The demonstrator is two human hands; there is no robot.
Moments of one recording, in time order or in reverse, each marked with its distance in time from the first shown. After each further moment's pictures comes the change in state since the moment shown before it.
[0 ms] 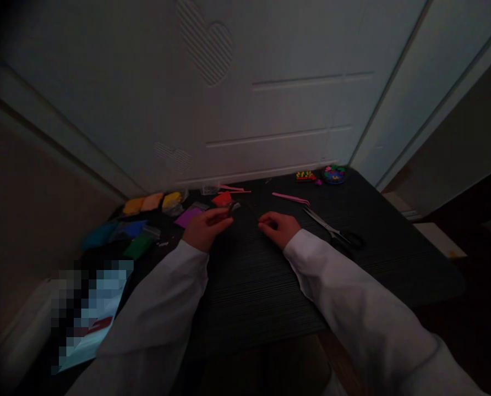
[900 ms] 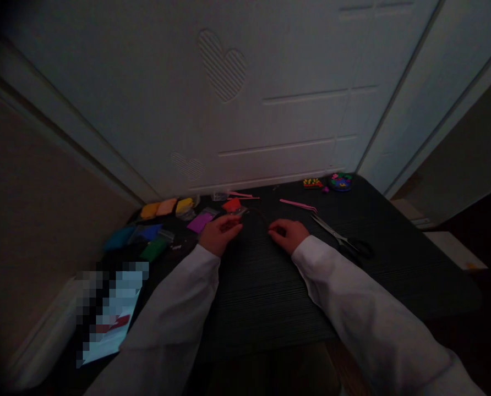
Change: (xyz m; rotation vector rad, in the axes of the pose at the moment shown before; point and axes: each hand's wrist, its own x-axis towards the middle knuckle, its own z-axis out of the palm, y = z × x) left_hand 0.001 -0.009 0.003 0.083 0.031 0.098; right_hand 0.002 0.003 -0.003 -0.202 -0.016 -0.073
